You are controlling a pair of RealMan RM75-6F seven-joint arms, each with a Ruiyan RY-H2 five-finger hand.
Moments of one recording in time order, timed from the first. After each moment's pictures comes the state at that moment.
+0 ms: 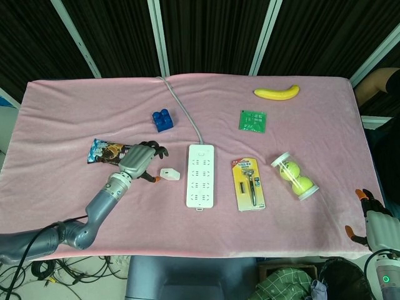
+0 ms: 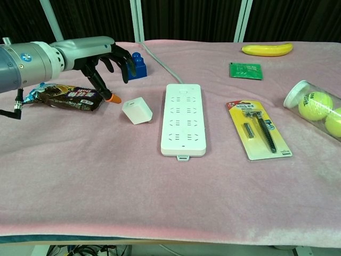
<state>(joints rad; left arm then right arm) -0.91 -1.51 -0.15 -1.41 1.02 0.86 0.13 0.13 -1.00 0.05 -1.82 -1.11 1.24 -0.18</state>
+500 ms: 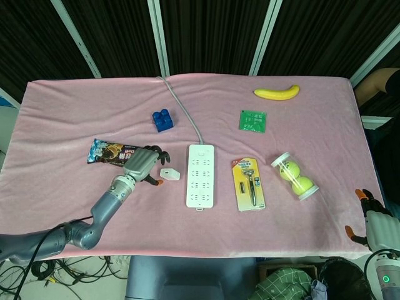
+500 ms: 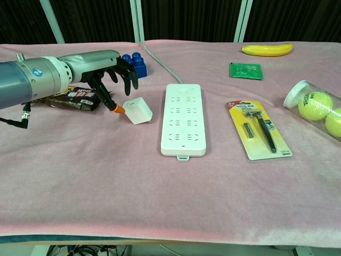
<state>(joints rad) -0.91 -1.58 -0.14 -1.33 1.05 0.83 0.12 0.13 -1.00 0.05 -1.82 -1.11 1.23 -0.18</state>
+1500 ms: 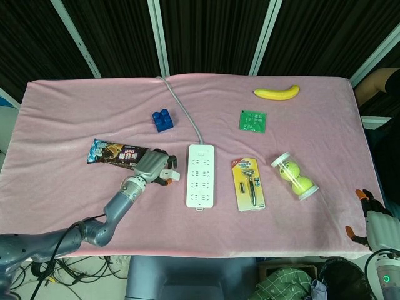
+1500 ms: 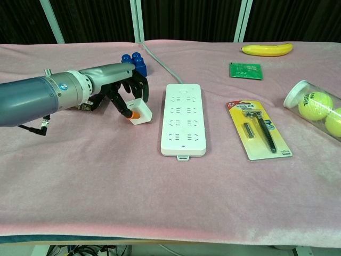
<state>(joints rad) -0.92 -1.71 -0.18 -1.17 1.09 0.78 0.10 0.13 -0.99 0.05 -1.82 -1.11 1.23 -0.18</state>
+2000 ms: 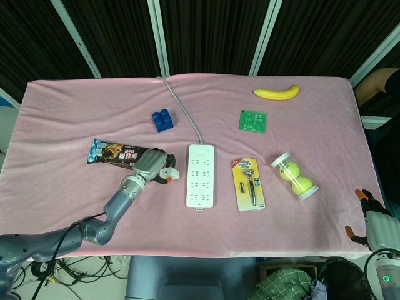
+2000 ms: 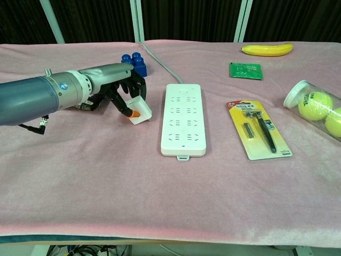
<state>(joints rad) -0.92 -1.72 -0.19 -1.15 1.08 0.77 0.10 0.14 -0.99 0.05 -1.83 -1.10 1.22 -0.18</state>
